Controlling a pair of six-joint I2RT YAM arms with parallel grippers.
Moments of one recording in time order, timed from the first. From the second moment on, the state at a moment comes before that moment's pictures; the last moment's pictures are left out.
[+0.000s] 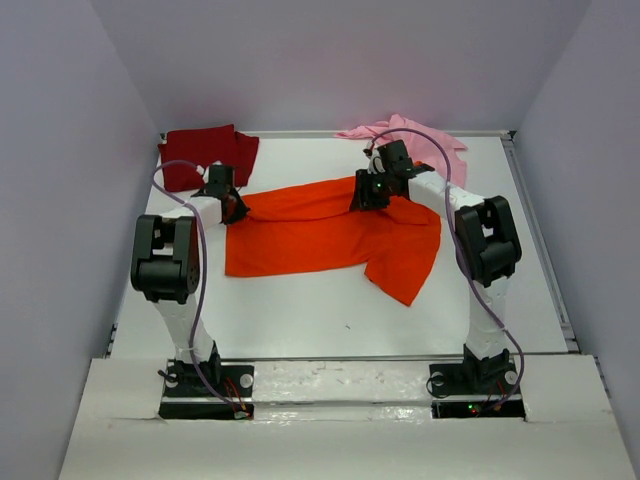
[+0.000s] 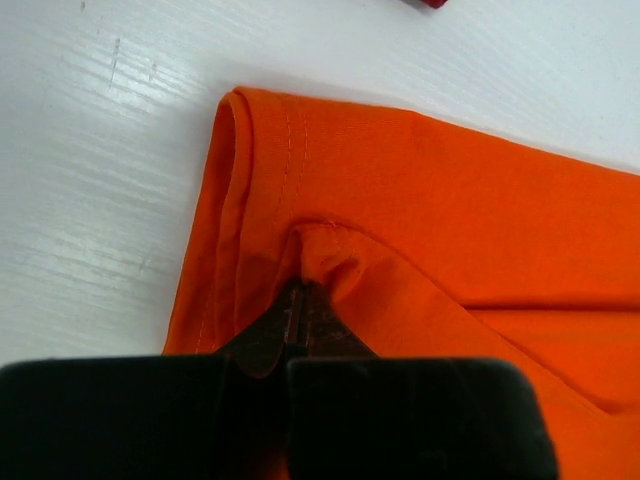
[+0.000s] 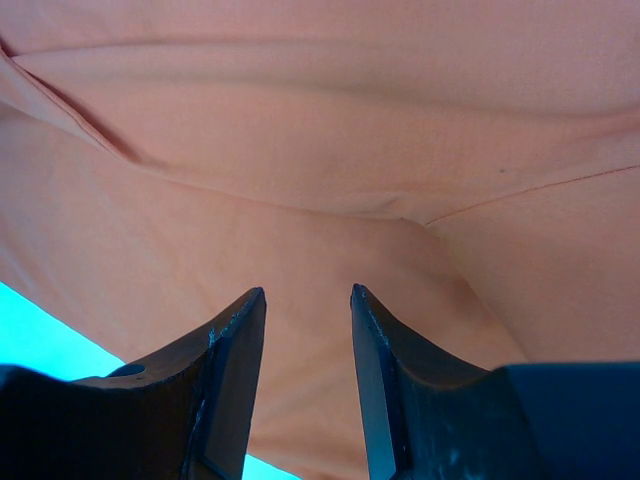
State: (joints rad) left arm -0.08 1.88 1.15 -0.15 -0.10 -0.56; right arm 0.37 2.09 1.60 -0.41 -0.37 0.29
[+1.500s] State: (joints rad) left arm -0.08 1.38 0.89 -0.26 -0.09 -0.60; right arm 0.37 2.11 1.60 -0.41 -0.37 0.30
